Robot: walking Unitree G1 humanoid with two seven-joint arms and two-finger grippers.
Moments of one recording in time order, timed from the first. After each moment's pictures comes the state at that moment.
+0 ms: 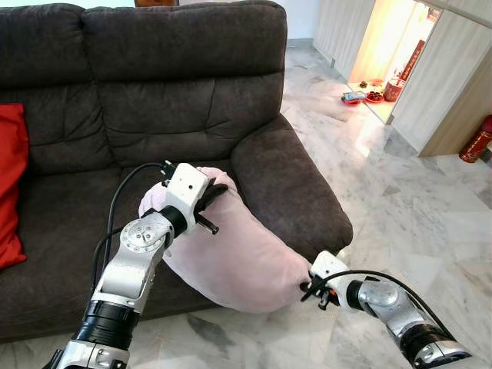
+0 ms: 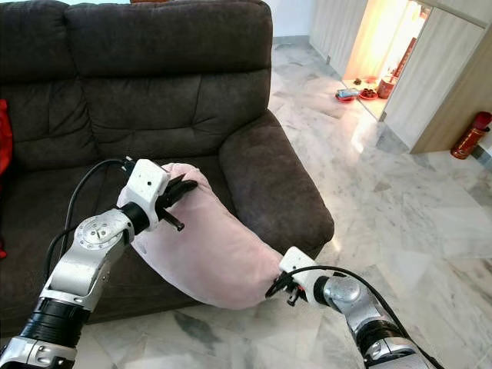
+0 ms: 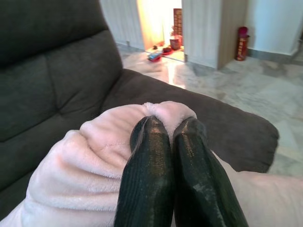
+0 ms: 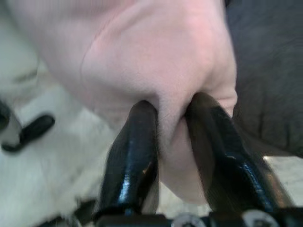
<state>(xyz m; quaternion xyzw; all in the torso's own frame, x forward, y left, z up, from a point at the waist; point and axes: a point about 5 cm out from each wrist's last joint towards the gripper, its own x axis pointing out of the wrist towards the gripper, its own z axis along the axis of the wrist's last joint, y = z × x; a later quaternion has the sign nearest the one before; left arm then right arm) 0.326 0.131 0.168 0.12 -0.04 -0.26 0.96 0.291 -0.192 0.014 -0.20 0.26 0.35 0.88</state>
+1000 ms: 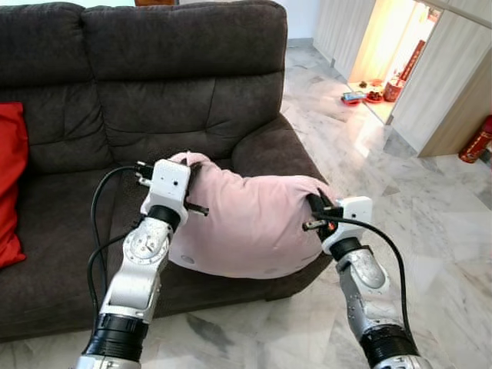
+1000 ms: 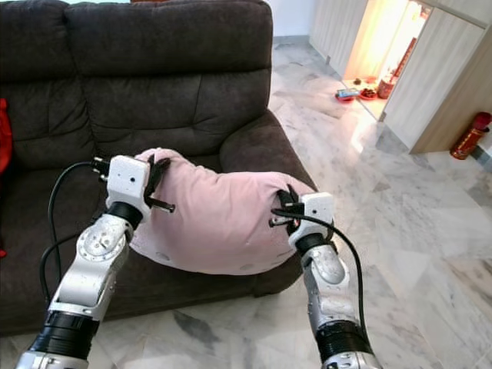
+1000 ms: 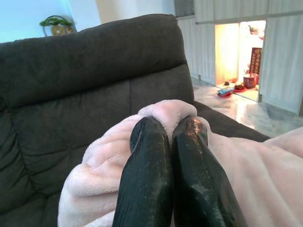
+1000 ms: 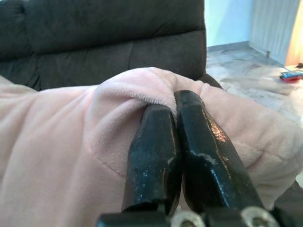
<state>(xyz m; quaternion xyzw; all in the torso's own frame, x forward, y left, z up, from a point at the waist) 0.320 0.137 0.172 0.10 -0.13 -0.09 0.98 0.324 -0.146 0.096 0.07 -0.05 0.12 0.99</state>
